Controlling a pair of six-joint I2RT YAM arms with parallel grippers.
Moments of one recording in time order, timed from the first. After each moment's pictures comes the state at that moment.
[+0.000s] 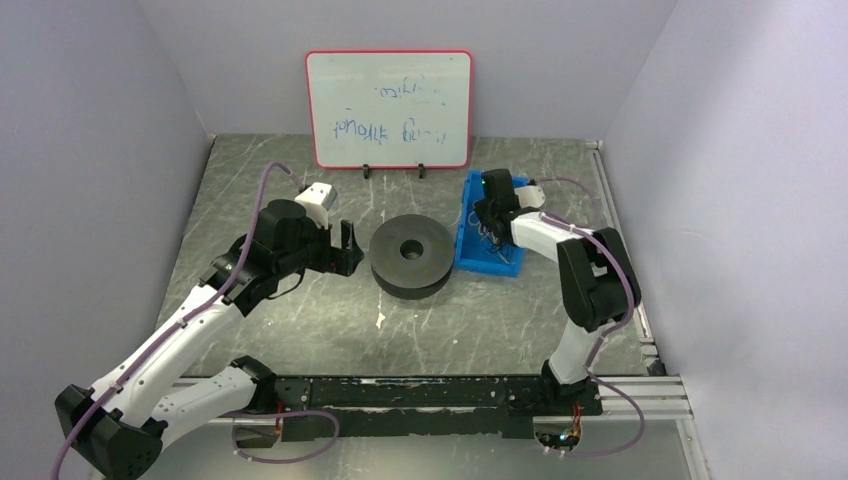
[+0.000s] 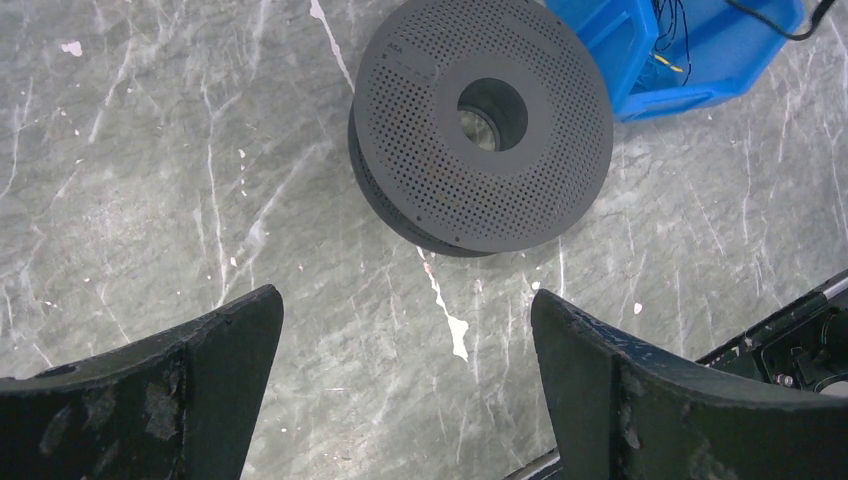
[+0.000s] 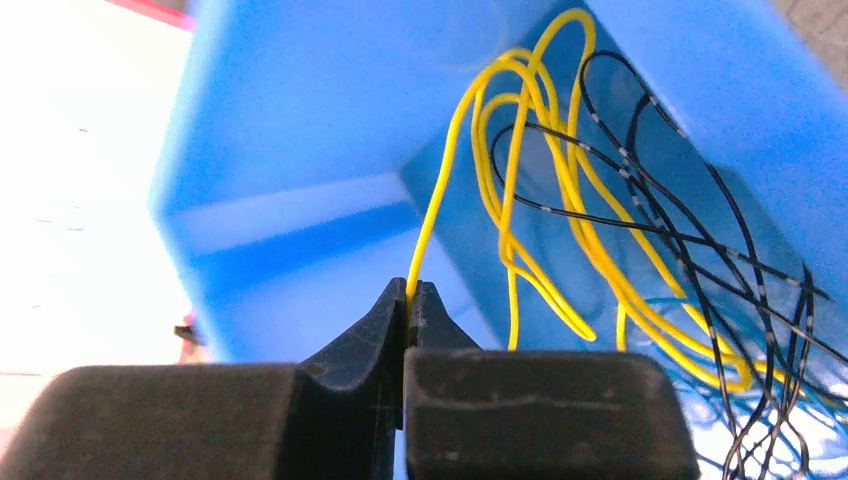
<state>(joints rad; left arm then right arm) -0.57 0.94 0.90 -0.52 0.00 -0.30 0.33 1.82 1.05 -0.01 0.34 1.28</state>
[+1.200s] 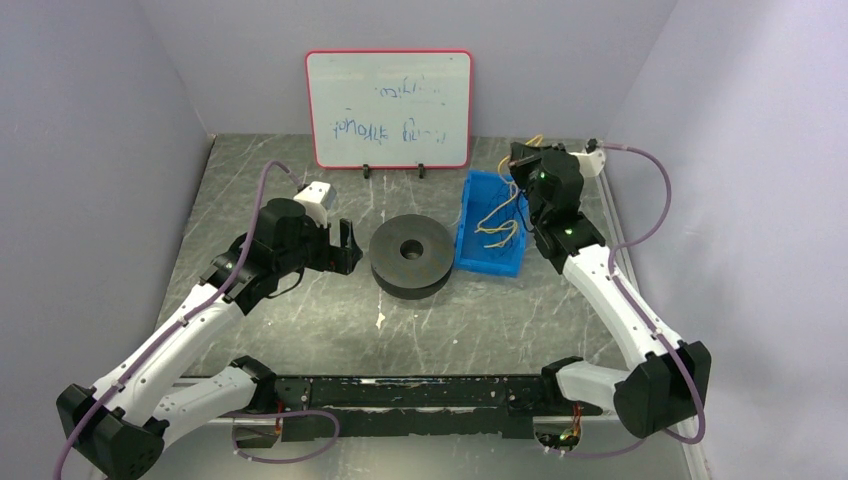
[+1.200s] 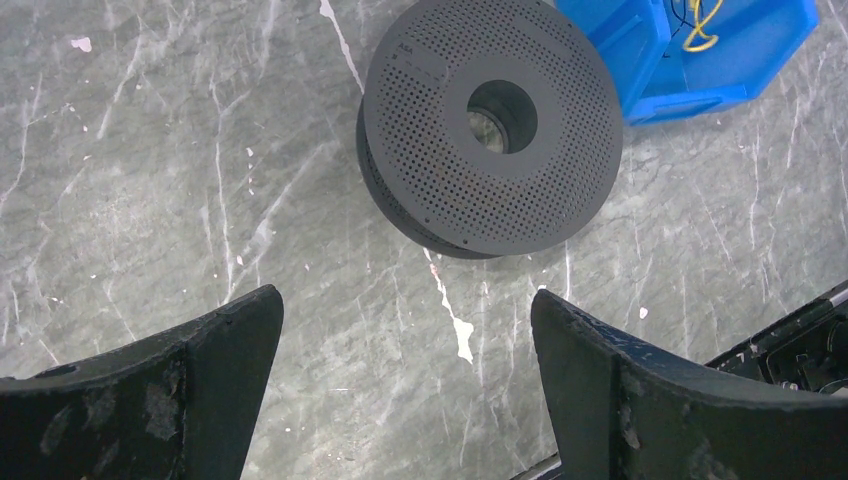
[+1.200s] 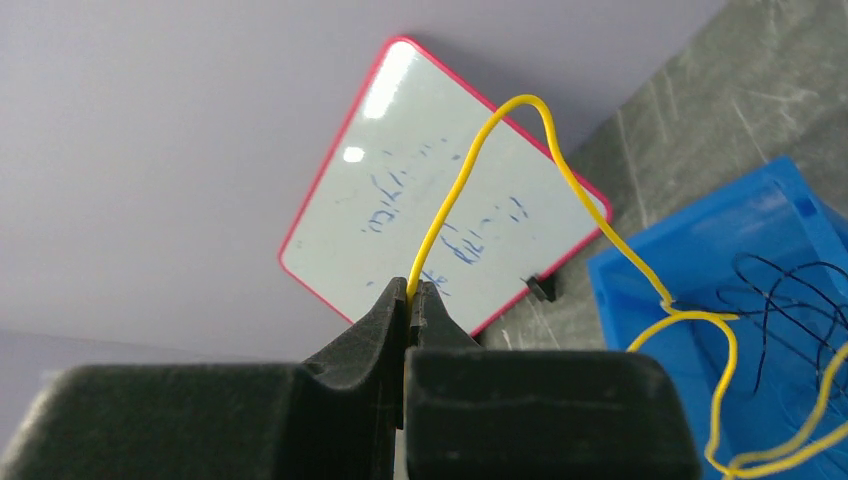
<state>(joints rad) -0.55 0.95 0.90 -0.52 0.00 -0.30 0.33 1.19 1.03 0.05 0.41 1.04</state>
